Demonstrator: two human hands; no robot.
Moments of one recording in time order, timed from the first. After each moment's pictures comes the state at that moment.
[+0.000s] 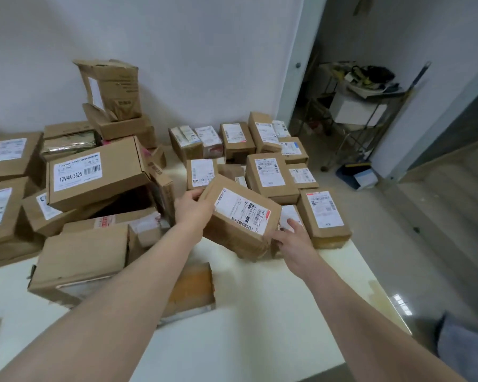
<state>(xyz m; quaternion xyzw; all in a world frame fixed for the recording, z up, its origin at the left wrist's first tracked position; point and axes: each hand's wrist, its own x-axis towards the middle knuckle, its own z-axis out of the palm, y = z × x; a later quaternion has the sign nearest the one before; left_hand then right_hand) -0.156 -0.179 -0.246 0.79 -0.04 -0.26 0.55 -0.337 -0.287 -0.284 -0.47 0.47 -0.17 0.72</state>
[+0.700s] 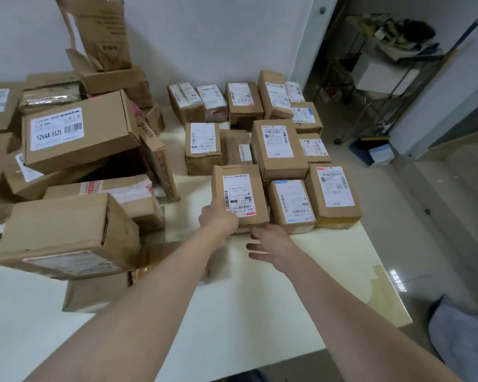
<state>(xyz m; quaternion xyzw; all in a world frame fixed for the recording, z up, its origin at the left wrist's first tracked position) -0.212 -0.200 -0.315 0.88 -0.13 -0.35 0.30 -0.324 -0.267 -0.328 -0.50 0.54 0.02 0.68</state>
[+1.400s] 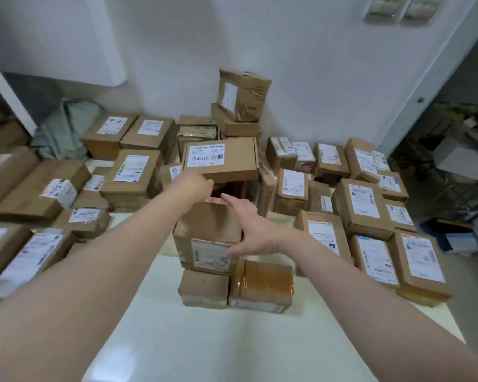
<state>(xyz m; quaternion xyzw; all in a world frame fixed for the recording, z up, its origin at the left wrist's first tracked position) -0.064 0.007 -0.172 0.95 -0.03 -0.18 0.26 -0.177 -0.122 -0.215 -0.92 -0.01 0.16 0.36</state>
